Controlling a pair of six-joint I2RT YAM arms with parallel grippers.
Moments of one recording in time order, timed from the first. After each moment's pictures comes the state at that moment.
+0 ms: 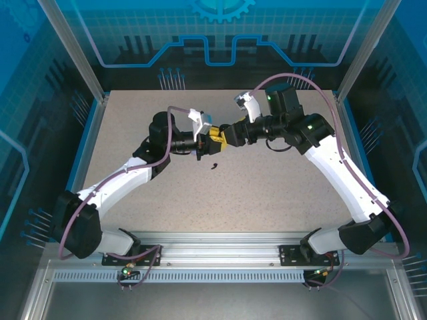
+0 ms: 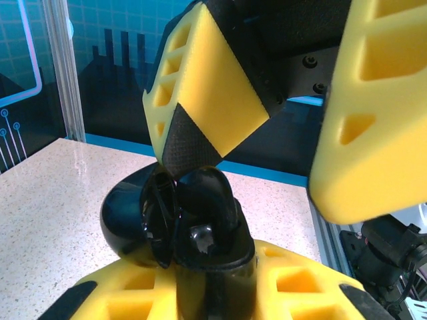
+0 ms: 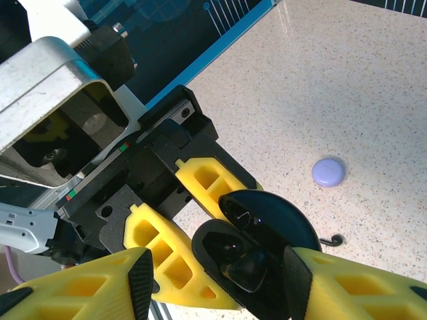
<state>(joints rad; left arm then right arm) -0.48 1.38 0.99 0.30 0.87 -0.05 0.54 1.41 1.62 -0.85 -0.53 0.11</state>
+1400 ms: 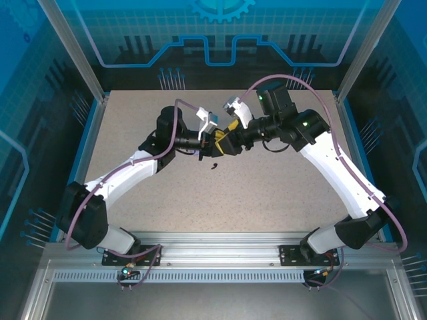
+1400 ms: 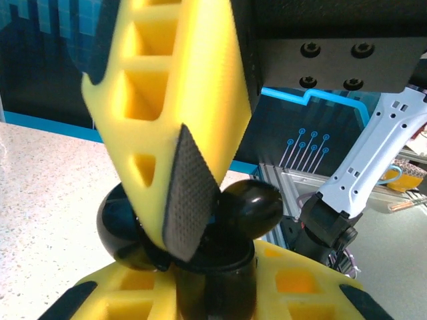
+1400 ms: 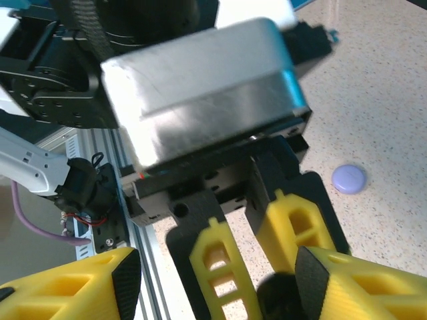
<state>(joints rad) -0.49 1.47 1.08 0.22 1.05 -0.09 0.60 1.46 1.71 -0.96 -0.58 -0.10</state>
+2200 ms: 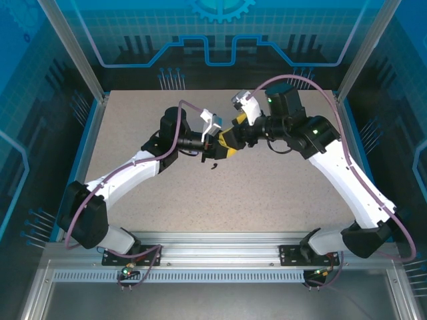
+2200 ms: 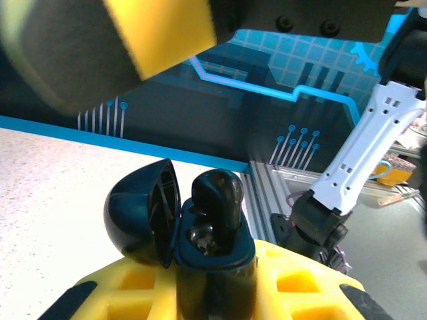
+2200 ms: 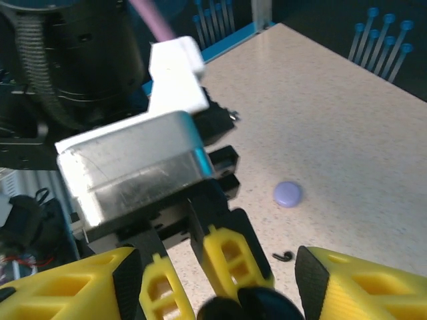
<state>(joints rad) -0.51 1.47 1.09 0.21 1.04 -0.08 0.61 1.36 1.67 -0.88 -0.35 -0.03</state>
